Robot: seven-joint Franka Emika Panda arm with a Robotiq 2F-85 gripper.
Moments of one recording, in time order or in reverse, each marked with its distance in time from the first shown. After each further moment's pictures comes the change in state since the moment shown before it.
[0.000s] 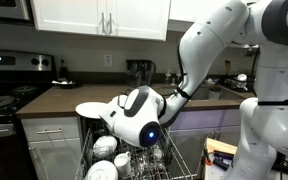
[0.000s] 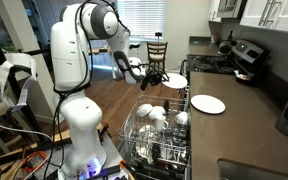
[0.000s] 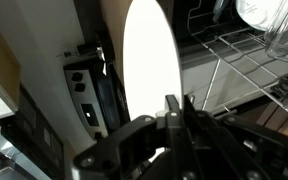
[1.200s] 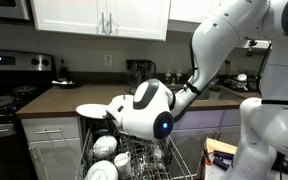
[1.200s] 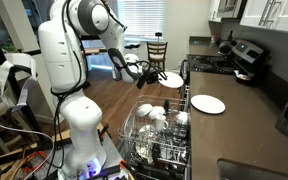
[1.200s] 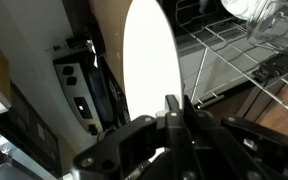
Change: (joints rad) arm -0.001 -0.115 0.000 -0.075 0.025 0.114 0.000
